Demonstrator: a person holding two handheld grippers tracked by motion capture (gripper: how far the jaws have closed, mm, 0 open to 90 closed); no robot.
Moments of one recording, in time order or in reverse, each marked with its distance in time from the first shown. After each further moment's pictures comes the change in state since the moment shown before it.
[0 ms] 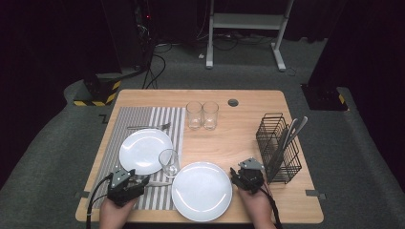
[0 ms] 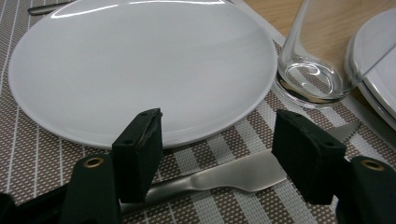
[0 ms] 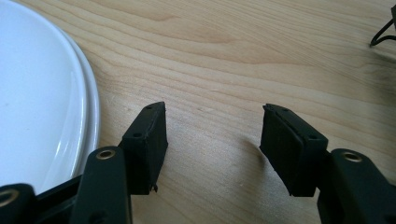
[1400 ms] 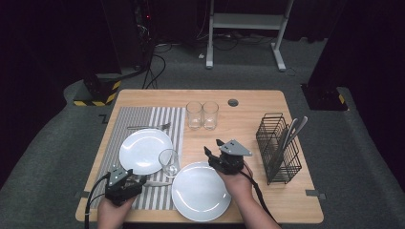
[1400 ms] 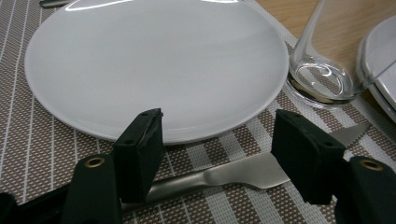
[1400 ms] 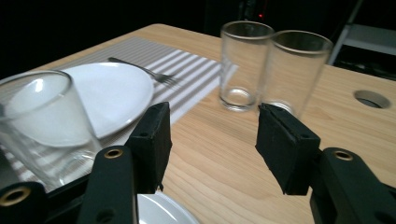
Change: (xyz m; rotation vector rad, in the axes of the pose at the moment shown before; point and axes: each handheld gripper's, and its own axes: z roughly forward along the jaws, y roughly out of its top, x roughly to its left) left arm 0.005 0.004 -0.001 0.006 0.018 -0.034; right arm 0.041 0.083 -0.019 -0.337 0.211 -0.023
